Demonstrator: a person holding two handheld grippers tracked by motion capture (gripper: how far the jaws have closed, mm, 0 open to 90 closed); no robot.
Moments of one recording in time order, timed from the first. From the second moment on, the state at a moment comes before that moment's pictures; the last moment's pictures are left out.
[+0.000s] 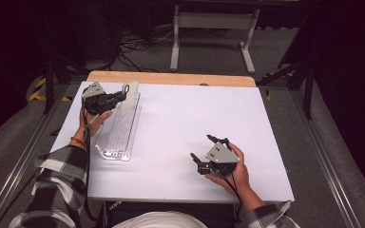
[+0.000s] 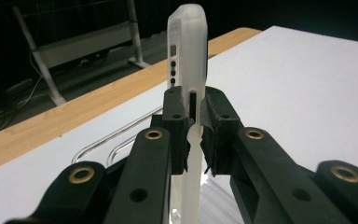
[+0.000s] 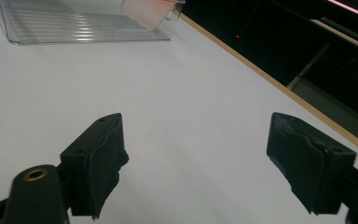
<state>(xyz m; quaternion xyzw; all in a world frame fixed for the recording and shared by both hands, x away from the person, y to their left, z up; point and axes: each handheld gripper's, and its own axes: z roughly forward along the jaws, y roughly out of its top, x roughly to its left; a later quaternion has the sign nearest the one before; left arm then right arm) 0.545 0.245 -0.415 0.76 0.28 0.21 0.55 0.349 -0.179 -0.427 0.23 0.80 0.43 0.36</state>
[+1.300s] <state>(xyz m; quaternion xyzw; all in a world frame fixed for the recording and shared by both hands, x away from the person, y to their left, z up) 0.555 0.252 -0.425 0.76 0.36 0.33 0.44 0.348 -0.173 -0.431 0.22 0.81 0.41 0.35</state>
